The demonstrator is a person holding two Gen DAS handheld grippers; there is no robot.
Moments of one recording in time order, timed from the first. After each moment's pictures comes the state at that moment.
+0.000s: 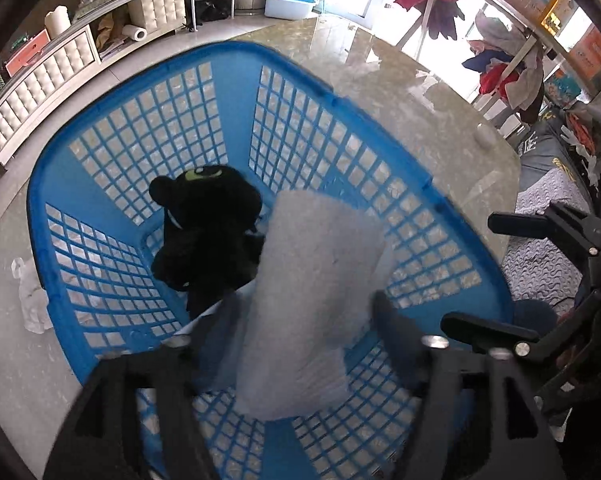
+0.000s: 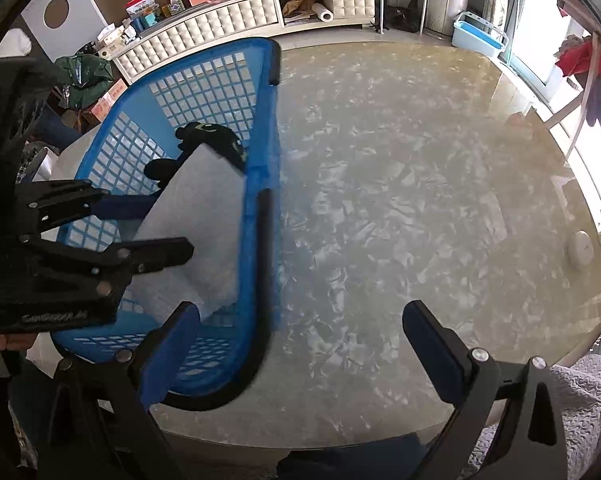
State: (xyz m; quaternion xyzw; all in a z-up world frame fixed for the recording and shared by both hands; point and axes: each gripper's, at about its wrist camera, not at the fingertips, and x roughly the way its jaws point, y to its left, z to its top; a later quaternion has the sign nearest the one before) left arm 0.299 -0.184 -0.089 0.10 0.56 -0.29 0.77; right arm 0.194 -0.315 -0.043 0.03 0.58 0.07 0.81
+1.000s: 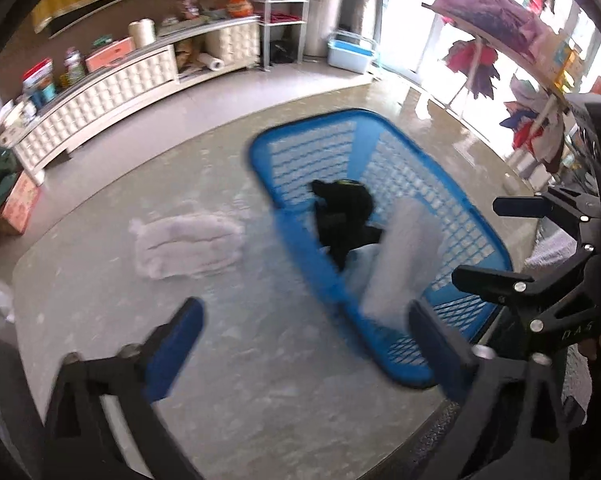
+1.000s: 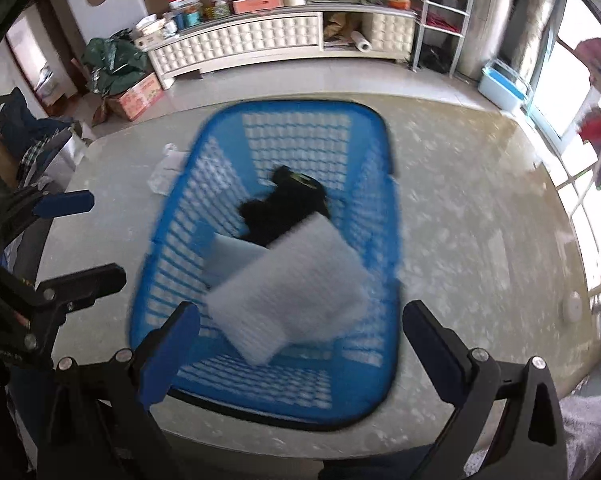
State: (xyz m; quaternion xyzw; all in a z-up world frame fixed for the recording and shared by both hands) left arm 0.252 -0.044 -0.027 0.06 0.49 -0.20 0.85; right arm 0.208 -0.226 0.004 -0.04 0.54 0.11 0.83
